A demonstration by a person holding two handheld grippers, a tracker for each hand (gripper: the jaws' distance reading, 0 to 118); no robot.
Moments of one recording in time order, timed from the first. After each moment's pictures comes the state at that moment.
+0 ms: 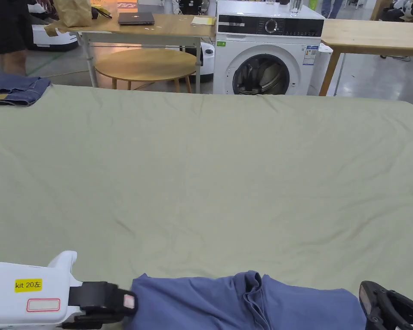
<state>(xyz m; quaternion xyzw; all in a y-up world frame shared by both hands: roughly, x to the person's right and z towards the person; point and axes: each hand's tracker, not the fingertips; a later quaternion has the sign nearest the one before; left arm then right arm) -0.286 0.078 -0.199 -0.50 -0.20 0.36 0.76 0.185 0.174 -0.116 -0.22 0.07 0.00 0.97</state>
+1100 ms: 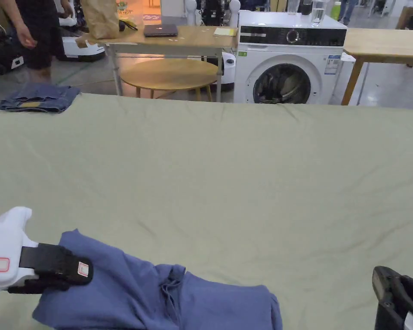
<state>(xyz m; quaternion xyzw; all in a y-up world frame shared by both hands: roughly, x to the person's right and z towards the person) -0.315 0.203 -0.157 -0.48 -0.10 0.27 0.83 0.179 0.188 -0.121 -0.18 0.08 0.02 0.98</state>
